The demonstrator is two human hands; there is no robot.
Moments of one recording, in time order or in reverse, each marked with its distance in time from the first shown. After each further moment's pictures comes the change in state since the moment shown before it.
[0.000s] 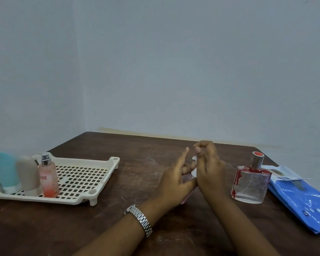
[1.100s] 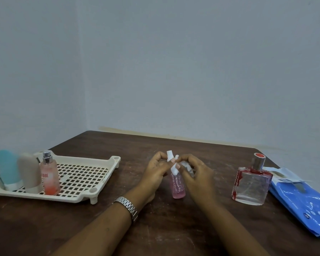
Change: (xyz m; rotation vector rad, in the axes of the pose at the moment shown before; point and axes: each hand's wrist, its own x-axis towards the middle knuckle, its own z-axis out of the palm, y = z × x) left_hand 0.014 -0.029 -0.034 -0.475 0.129 -0.256; right_hand -0.018 0.009 0.016 0.006 -0.236 0.173
